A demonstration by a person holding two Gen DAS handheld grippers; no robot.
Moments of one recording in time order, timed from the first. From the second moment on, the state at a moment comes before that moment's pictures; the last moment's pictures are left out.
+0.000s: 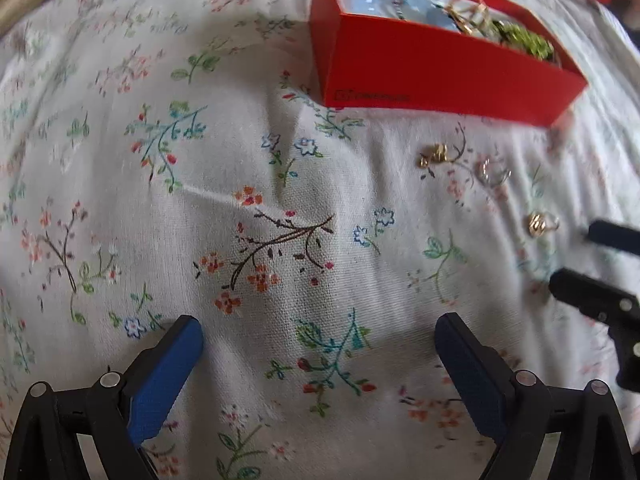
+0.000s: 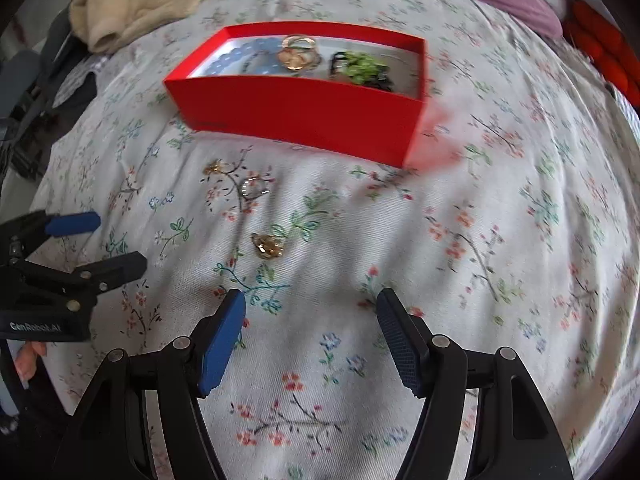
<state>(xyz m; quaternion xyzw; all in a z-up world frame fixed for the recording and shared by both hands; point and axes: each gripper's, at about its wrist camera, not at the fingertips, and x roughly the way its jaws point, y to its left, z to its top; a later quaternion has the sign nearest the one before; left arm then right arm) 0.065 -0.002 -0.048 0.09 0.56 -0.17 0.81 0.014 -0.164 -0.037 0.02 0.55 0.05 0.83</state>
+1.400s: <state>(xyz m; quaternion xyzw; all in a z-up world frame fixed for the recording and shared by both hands) 0.052 0.001 -0.032 0.10 0.48 -0.24 0.84 0.026 -0.143 -0.044 -0.02 0.48 0.11 0.87</state>
